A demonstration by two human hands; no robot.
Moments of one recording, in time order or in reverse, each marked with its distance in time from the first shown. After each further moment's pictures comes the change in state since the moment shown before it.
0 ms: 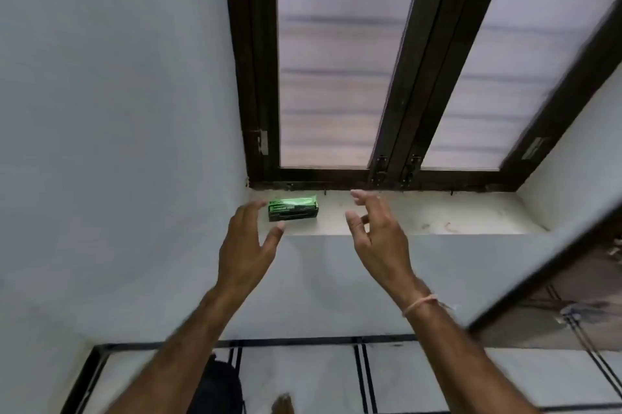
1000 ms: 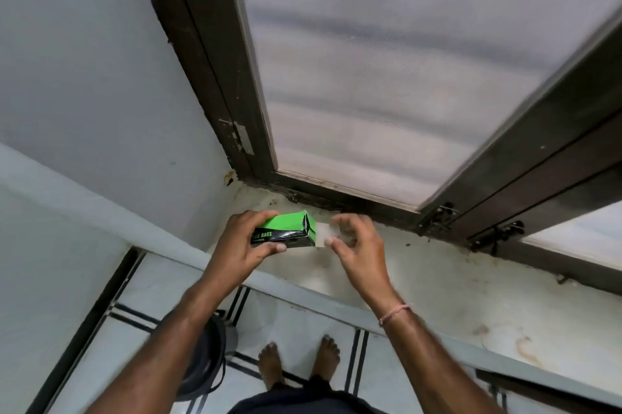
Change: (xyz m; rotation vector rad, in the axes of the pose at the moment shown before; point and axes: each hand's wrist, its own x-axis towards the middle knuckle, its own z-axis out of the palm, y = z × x) left_hand 0.153 -0.080 0.130 0.027 -0.214 -0.388; right_hand 0.185 0.165 0.157 0.382 -0.539 0.222
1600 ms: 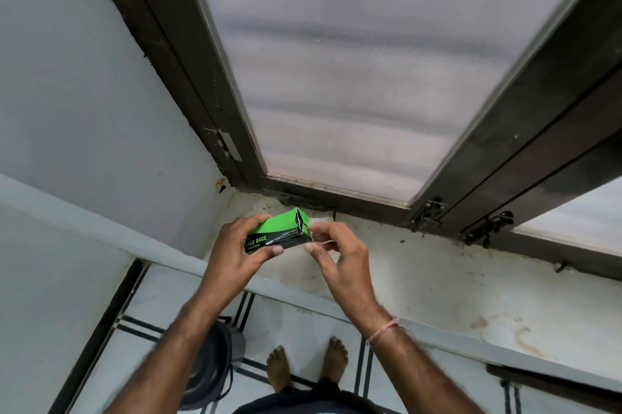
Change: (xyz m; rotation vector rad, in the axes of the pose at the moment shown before) left_hand -0.007 0.014 0.004 -0.042 0.109 -0.001; right_hand -0.027 -0.020 0.009 0.159 0.044 -0.165
